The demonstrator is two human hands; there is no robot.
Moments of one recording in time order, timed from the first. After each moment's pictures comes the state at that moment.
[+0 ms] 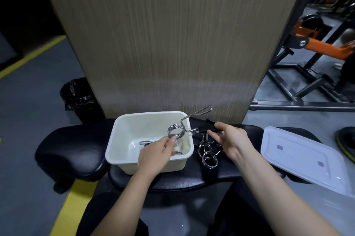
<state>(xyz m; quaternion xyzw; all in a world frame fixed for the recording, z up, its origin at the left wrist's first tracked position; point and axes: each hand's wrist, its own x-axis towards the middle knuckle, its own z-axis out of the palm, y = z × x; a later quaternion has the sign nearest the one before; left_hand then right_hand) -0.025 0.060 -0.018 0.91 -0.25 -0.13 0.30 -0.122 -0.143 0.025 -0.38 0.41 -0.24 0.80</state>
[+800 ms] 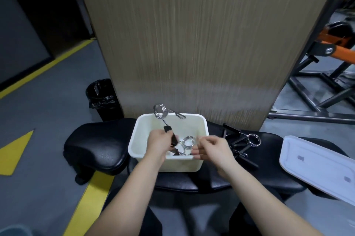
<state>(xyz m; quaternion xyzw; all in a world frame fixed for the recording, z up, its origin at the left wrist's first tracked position) 0.004 0.069 0.009 0.73 0.05 -0.22 0.64 -0.105 -0.059 0.004 -0.59 0.33 -0.10 0.73</state>
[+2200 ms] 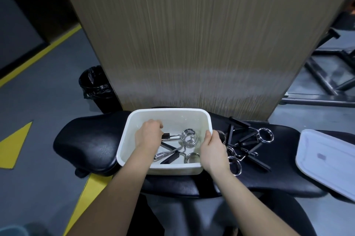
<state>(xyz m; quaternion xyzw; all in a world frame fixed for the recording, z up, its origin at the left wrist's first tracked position) 0.095 0.056 -0.062 0.97 -0.19 -0.04 0.13 -0.060 -0.077 -0.055 -0.80 0.41 -0.11 0.43</state>
